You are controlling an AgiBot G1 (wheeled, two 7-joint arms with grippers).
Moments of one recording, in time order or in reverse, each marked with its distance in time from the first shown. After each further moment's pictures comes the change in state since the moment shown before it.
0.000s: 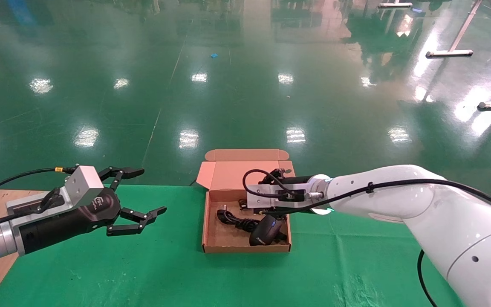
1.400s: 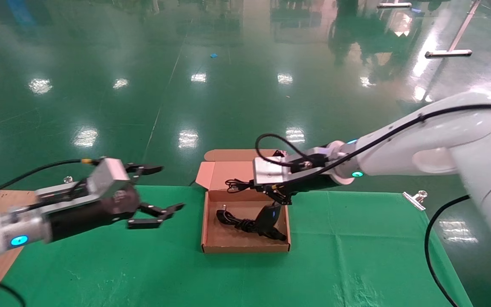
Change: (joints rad) left arm -0.067 0.088 0.051 0.016 0.065 -0.046 -0.068; right arm 0.184 0.001 0.360 -0.196 -0.120 -0.425 -0.178
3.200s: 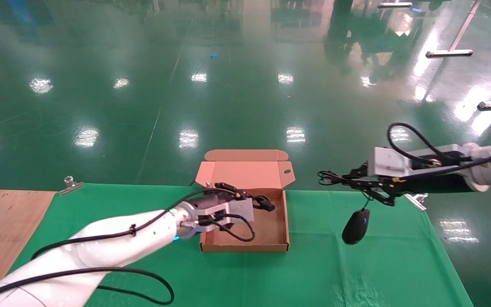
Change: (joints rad) left arm -0.039 0.513 0.084 0.040 0.801 -0.602 -0.052; right arm 0.064 0.320 0.111 -0.126 0.019 -0.174 -0.146
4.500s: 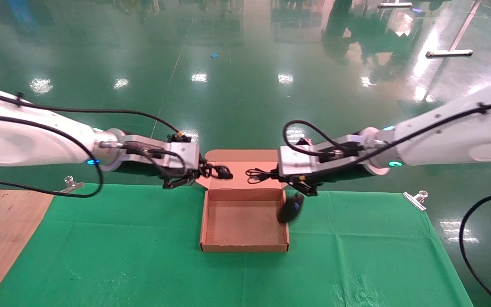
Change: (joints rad) left arm -0.454 -0.057 -0.300 0.455 0.232 0.620 0.281; right arm -0.098 -0.165 -0.069 0.444 -0.102 0.067 0.342
